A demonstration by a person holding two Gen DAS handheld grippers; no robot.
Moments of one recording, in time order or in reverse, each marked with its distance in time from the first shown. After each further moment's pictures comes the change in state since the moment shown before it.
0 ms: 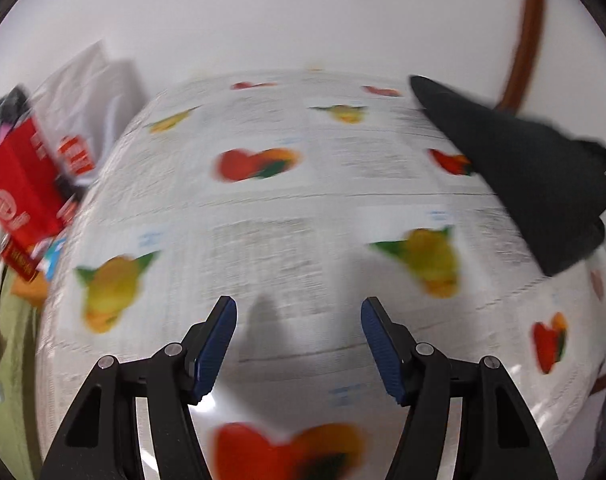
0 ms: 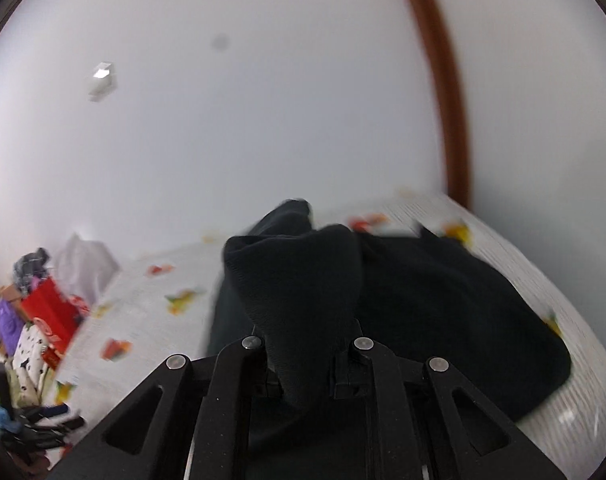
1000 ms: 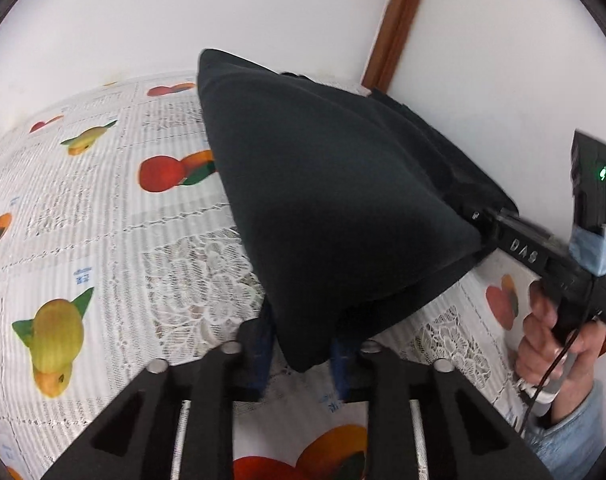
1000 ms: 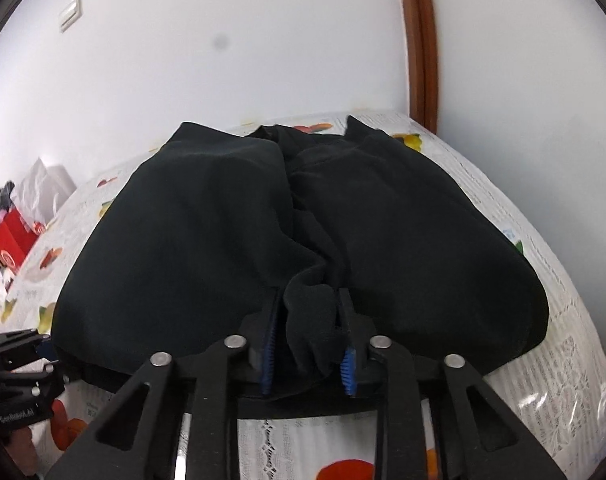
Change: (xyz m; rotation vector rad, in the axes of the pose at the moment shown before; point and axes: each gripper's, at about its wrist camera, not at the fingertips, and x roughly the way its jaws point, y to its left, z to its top) left arm 0.043 -0.201 0.029 0.110 0.013 -0.311; right arm 0.033 -0.064 -0.043 -0.131 0.161 -0.043
